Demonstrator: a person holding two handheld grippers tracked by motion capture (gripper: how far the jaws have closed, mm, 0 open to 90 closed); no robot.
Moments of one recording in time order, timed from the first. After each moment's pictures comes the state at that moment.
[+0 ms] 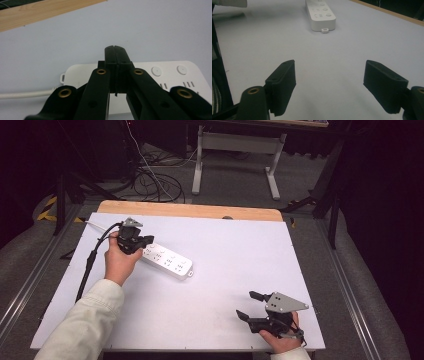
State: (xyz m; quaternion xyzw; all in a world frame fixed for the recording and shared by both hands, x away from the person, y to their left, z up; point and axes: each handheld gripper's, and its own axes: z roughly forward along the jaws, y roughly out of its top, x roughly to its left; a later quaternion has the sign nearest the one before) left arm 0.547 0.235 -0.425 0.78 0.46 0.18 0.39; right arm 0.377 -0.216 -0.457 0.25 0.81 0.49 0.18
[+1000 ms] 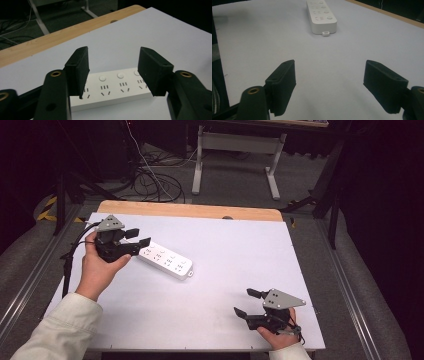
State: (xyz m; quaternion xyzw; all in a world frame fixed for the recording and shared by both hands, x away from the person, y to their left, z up) left arm 0.478 0.248 -0.364 0.77 0.39 0.21 0.47; right arm 0.384 -0.210 -0.455 0.25 0.81 0.50 0.18
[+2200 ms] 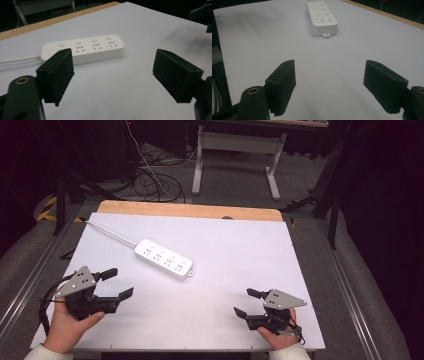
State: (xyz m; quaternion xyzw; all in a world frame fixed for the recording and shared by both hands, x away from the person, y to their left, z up) left arm 0.368 0.285 -0.421 0.77 0.34 0.21 0.51; right arm 0.383 -0.210 -0.453 0.25 0.81 0.50 0.18
